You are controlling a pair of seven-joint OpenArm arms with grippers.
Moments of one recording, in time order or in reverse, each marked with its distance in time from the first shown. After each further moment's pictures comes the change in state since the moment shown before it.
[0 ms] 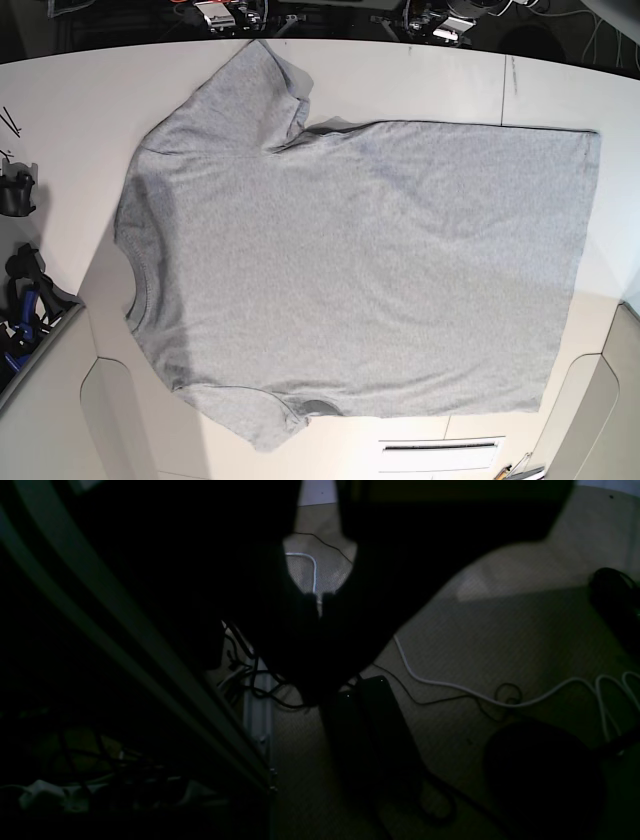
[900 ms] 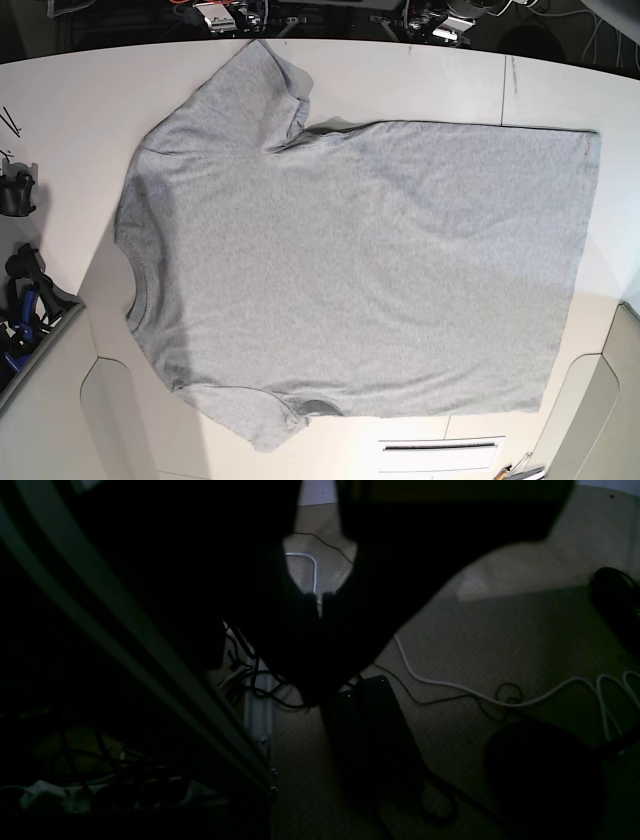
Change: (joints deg) left arm 0.0 0.0 0.0 0.0 0.0 0.0 0.0; right arm 0.1 0.0 0.0 0.6 0.0 0.0 0.0
